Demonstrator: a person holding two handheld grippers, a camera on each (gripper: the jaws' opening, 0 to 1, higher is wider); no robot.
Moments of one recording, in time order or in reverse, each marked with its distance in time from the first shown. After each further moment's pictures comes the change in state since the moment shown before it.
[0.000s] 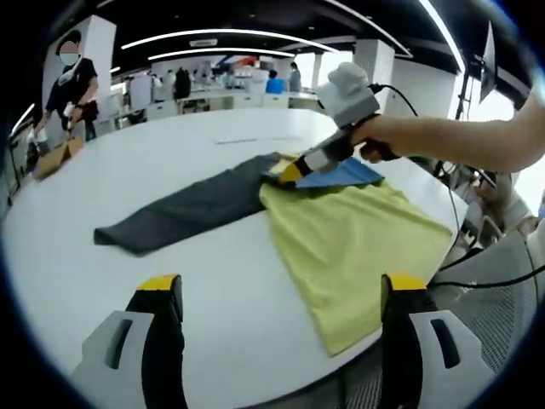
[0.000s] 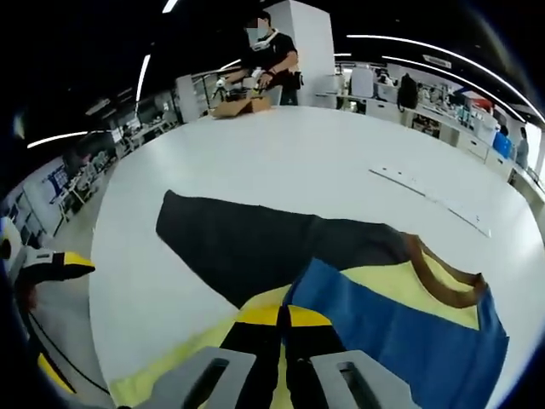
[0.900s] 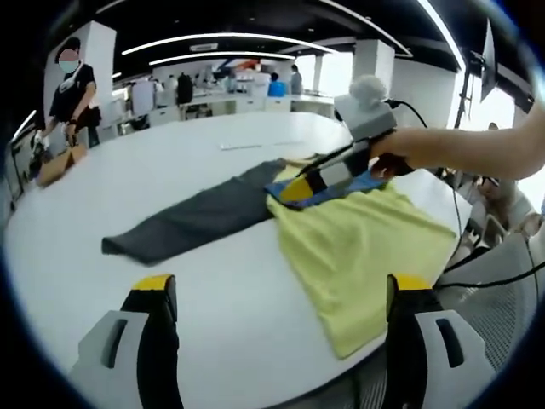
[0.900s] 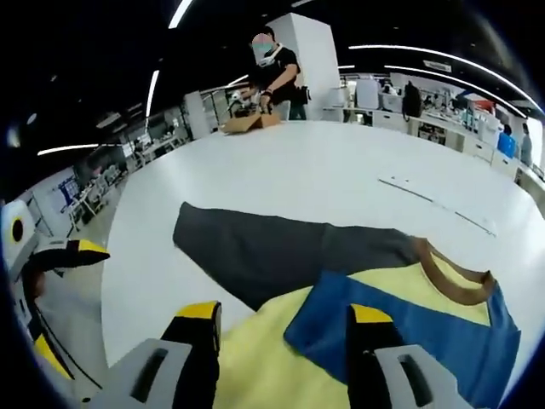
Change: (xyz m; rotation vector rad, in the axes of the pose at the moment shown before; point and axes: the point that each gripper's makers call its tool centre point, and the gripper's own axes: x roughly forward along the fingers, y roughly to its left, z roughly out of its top) left arm -0.004 0.010 0.012 0.018 -0.016 0.023; right arm -0.018 0.010 0.006 0.003 -0.108 0.054
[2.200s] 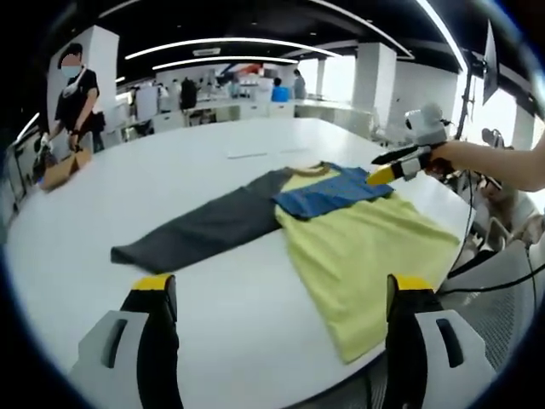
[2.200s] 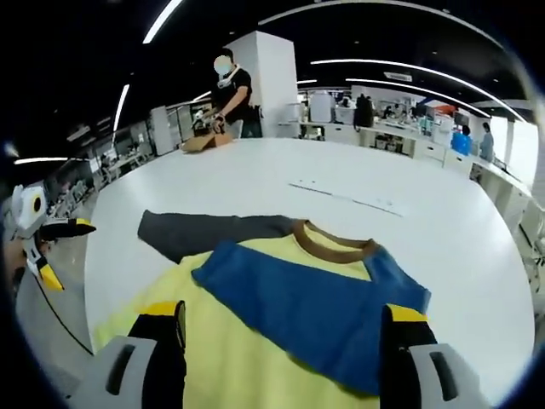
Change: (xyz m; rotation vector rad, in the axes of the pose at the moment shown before) left arm -0.004 0.009 0.013 0.003 -0.022 0.023; right arm -0.123 -0.114 -0.051 0.068 -0.056 -0.203
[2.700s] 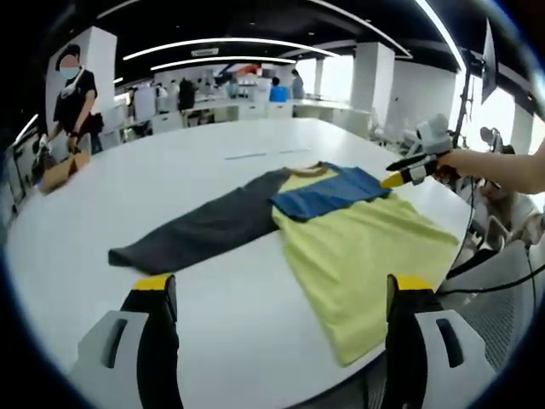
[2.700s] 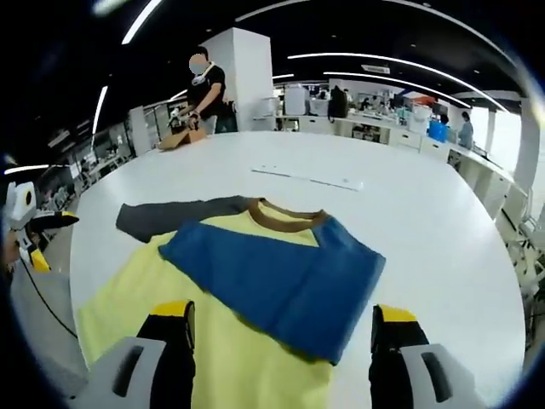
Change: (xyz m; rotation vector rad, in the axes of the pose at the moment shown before) left arm 0.002 -0.006 0.002 0.008 0.002 -0.007; right arm -0.022 -0.047 -0.034 0.051 0.031 -0.091
